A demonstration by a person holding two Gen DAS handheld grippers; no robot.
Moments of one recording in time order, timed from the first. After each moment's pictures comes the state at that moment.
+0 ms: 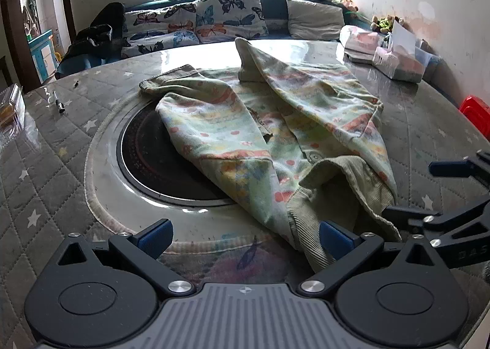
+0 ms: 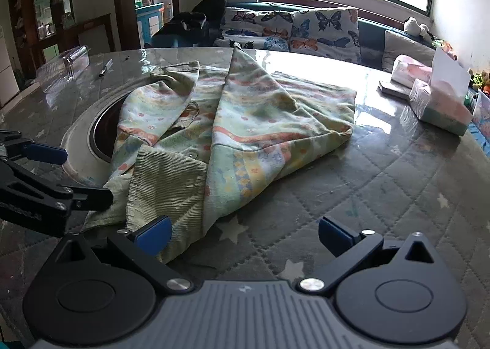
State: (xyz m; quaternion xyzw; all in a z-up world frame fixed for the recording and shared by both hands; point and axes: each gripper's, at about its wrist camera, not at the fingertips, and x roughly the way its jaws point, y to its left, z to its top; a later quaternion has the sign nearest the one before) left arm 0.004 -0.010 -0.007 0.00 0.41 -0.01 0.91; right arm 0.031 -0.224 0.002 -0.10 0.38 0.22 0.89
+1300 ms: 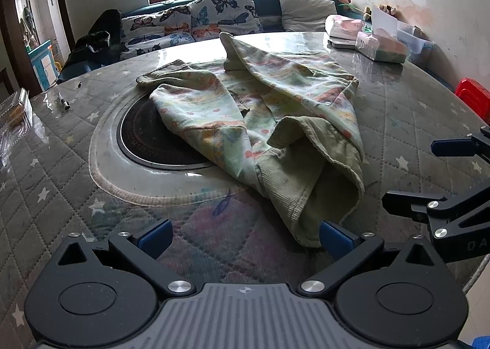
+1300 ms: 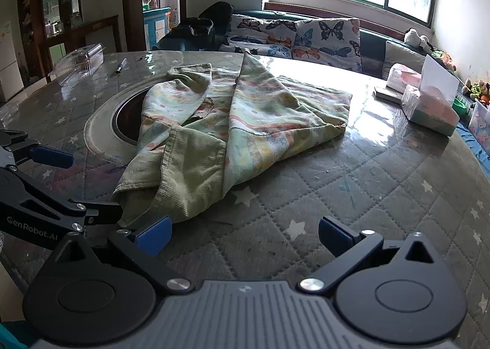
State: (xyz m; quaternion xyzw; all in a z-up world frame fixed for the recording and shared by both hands) left arm -0.041 -0.036 -0.006 0.02 0.41 -0.01 0.91; right arm -0.011 -0.230 0.011 -0.11 0.36 0.23 0.90
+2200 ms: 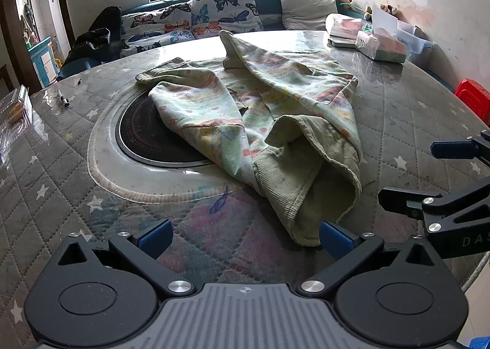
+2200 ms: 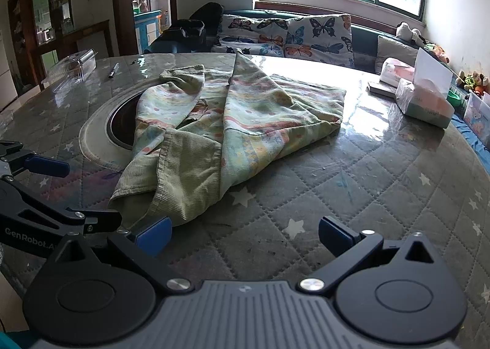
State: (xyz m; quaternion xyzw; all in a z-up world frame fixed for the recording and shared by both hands) left arm -0.040 -0.036 -0.005 0.02 0.41 0.00 0.91; right arm -0.009 -0.229 0.011 -0.09 0.36 0.22 0.90
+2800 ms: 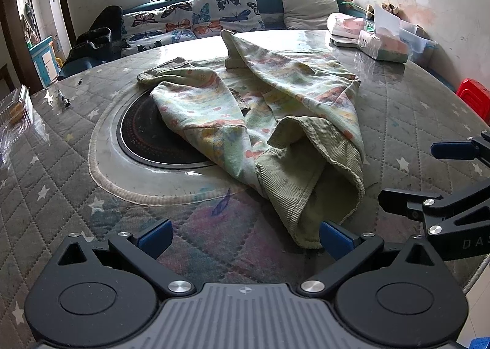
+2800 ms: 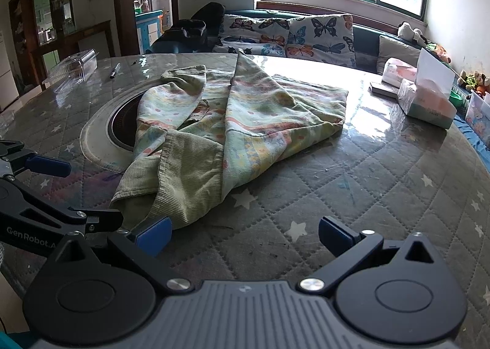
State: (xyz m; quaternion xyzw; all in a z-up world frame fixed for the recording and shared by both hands) left arm -0.038 -0.036 -0.004 0.02 0.41 0.00 0.91; right arm -0.007 -0.228 0.011 -0.09 0.37 0.22 0.90
